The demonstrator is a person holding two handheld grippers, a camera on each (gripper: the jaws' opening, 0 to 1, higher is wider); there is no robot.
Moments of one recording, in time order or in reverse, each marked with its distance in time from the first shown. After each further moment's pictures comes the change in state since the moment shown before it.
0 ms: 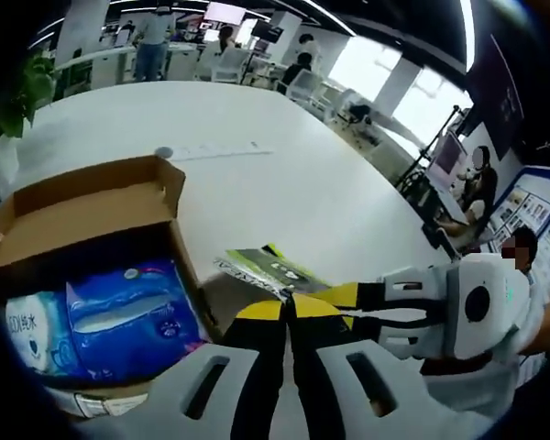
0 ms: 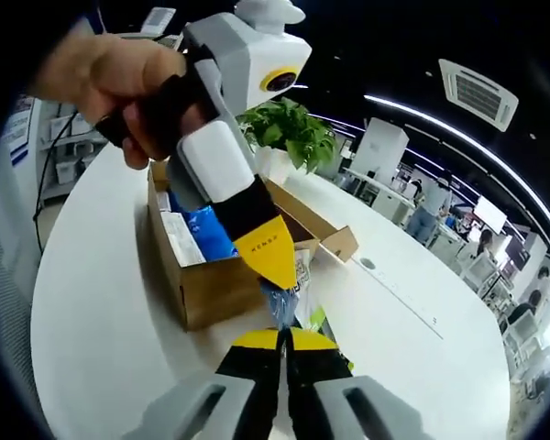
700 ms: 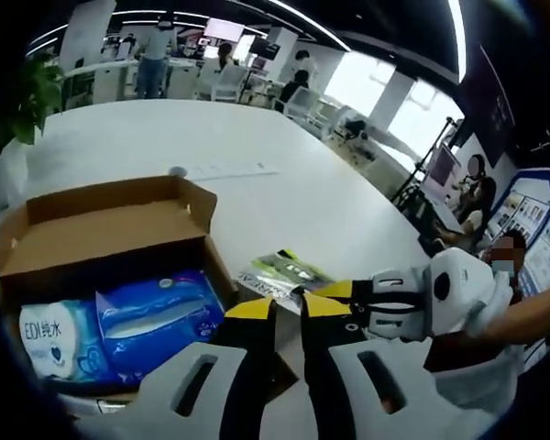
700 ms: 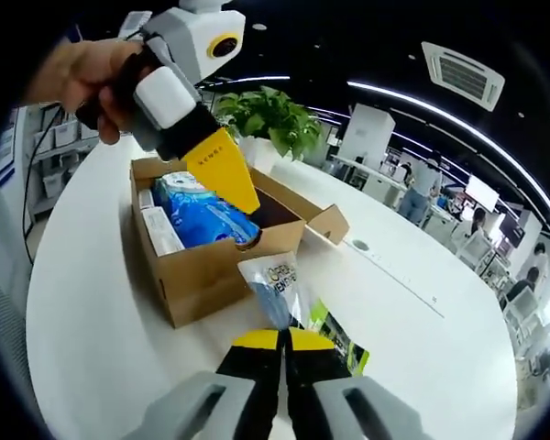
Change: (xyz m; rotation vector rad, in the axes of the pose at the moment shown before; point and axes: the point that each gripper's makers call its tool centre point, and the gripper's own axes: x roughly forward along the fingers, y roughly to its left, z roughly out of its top) left arm -0.039 0.026 0.015 0.013 -0.104 -0.004; right arm 0.012 -0.006 -0.017 0.076 0.068 -0.032
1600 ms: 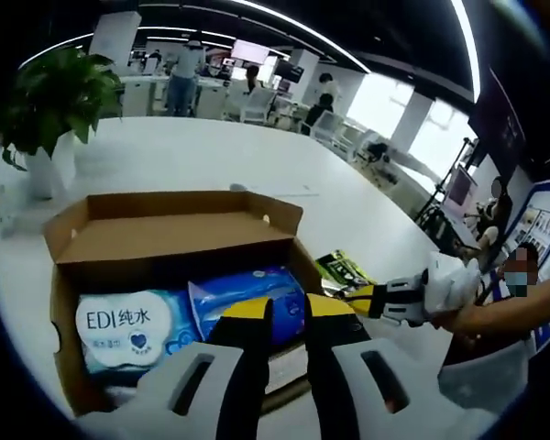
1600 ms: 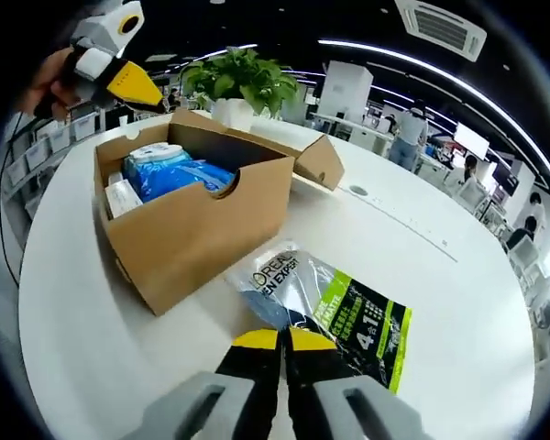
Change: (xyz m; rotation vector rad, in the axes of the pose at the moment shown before) left arm -0.066 0.074 -0.001 -0.029 -0.109 0.107; right arm 0.028 0.007 -0.038 0.144 0.167 -0.032
